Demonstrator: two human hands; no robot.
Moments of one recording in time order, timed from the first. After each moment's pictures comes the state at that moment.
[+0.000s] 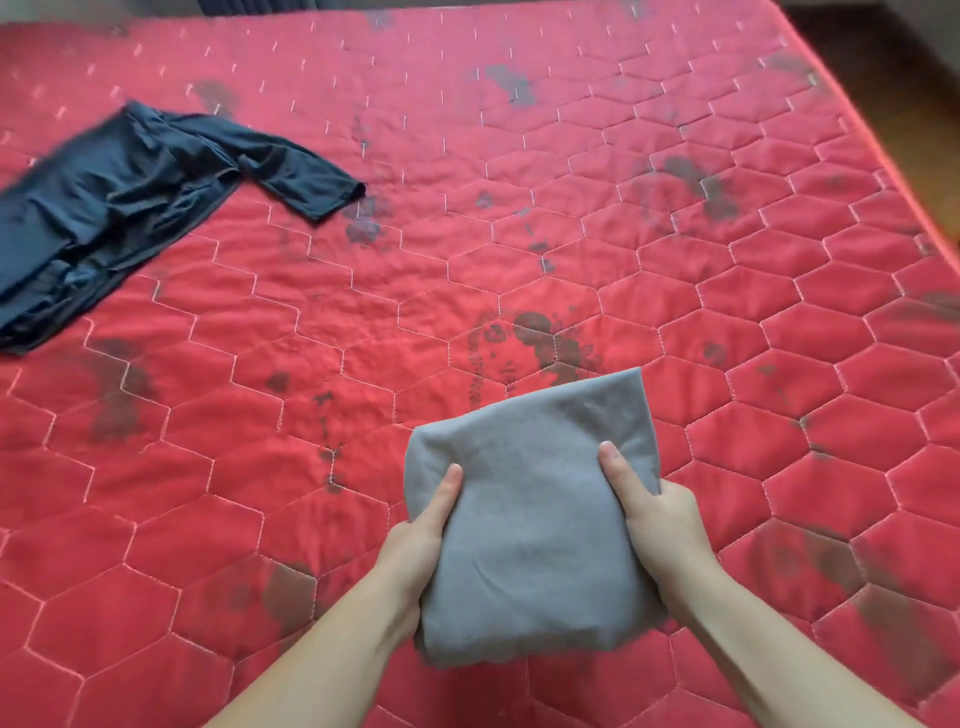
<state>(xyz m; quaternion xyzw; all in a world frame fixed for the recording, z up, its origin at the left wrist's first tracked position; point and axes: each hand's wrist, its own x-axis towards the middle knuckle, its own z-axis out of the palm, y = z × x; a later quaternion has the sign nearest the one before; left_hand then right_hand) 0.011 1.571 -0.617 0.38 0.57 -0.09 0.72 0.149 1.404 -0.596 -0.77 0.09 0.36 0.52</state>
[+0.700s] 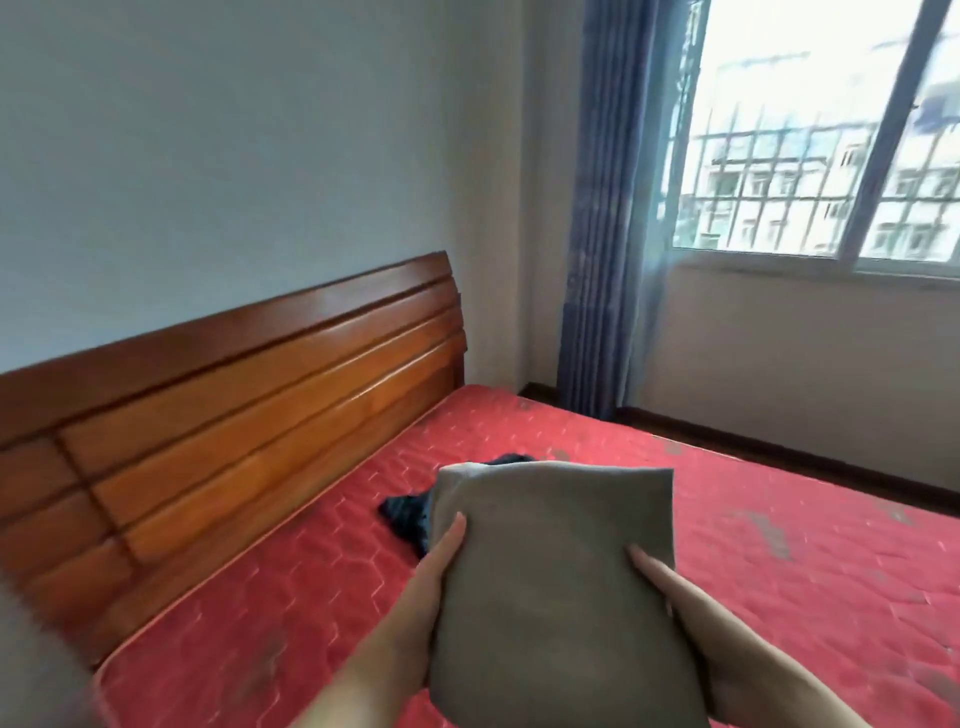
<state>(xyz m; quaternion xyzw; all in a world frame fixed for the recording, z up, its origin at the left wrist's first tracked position) -0.185 1.693 -0.172 0.38 0.38 0.28 0.79 0.049 1.588 -0.167 -0.53 -0.18 0.66 0.50</state>
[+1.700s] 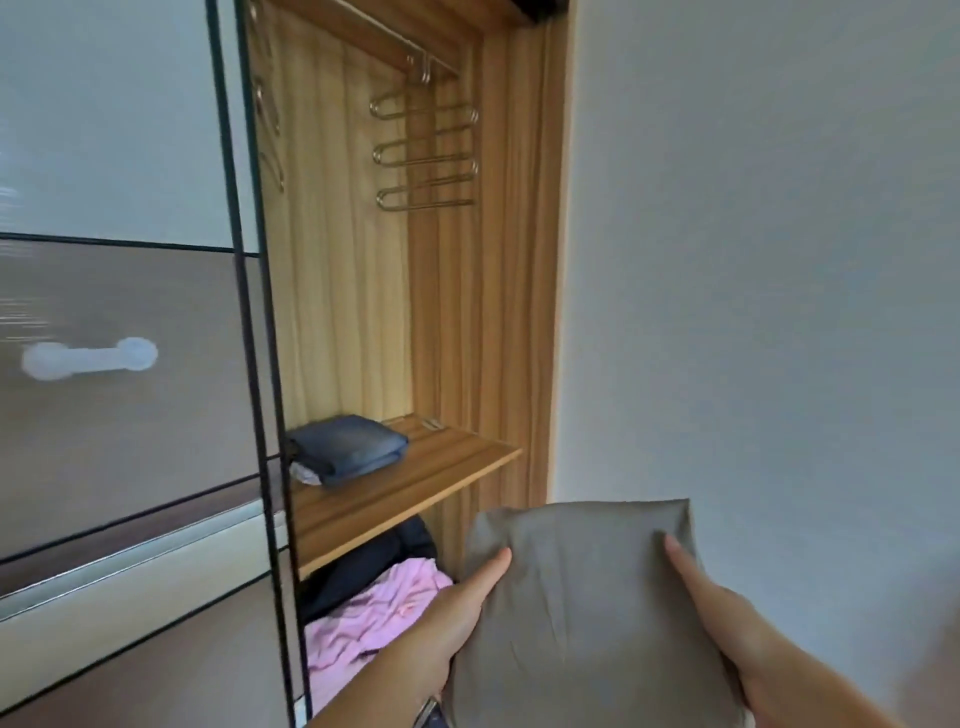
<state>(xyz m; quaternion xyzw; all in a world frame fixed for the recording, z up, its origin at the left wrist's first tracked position) -0.860 1.297 -0.072 0.05 0.68 0.71 0.16 -0.771 1.546 -0.033 -0.21 -0.67 0.71 0.02</state>
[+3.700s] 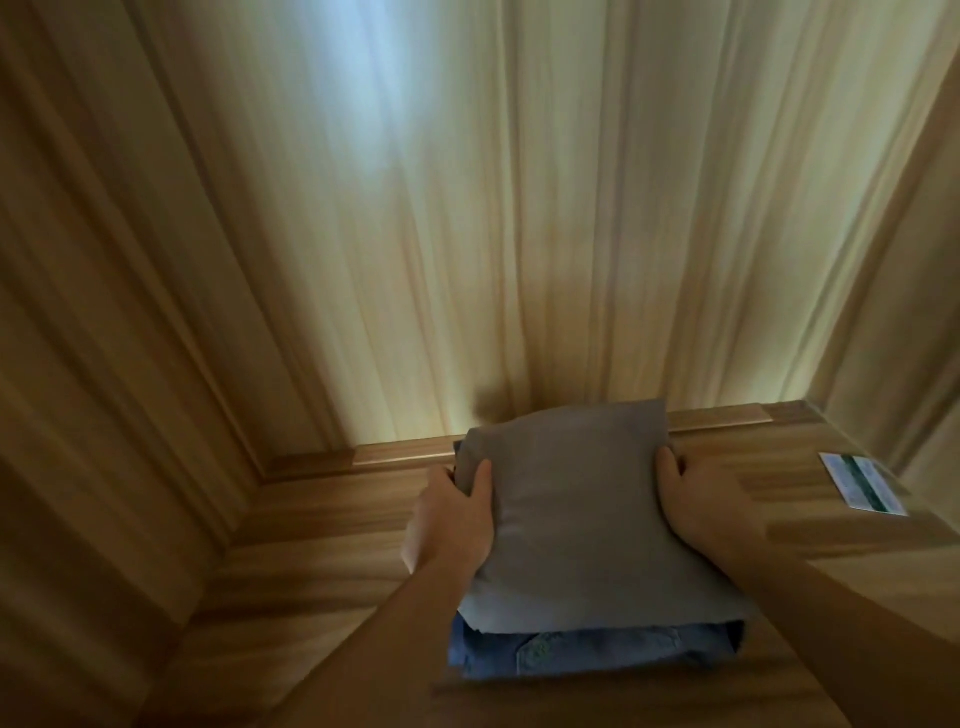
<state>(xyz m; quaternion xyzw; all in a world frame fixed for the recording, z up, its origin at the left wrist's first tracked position) -1.524 1.069 -0.151 -0.47 0.81 0.31 -0.17 -1.681 1.253 -0.157 0.13 -0.93 0.33 -0.06</state>
